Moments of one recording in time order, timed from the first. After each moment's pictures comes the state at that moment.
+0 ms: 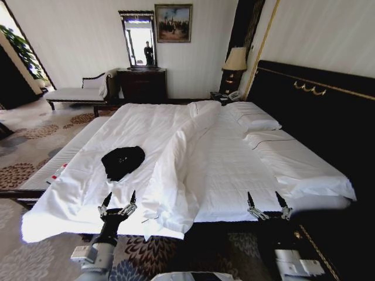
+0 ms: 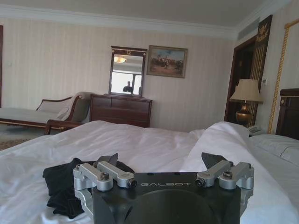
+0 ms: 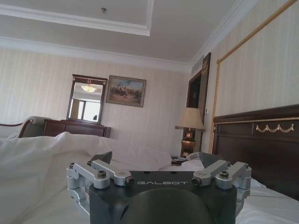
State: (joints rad) left arm 1.95 -1.30 -0.59 -2.38 -0.33 -0.11 -0.15; right arm -1.93 1.50 0.84 2.24 0.19 0.38 -0.15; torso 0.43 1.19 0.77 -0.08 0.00
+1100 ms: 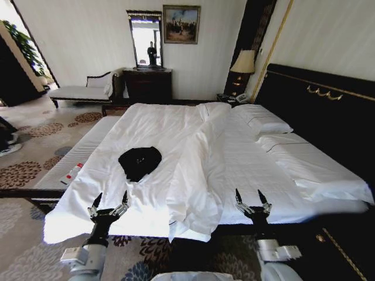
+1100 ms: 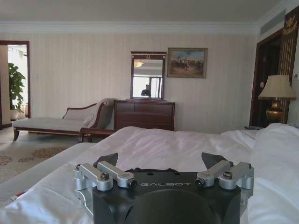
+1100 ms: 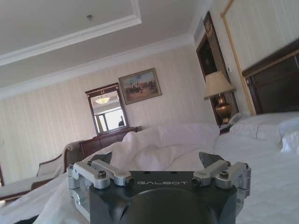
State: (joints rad) left arm 1.99 -1.33 -0.68 -2.41 -0.30 -0.09 -0.16; right arm -1.75 1.36 0.60 2.10 0.54 0.29 -0.09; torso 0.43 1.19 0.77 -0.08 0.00
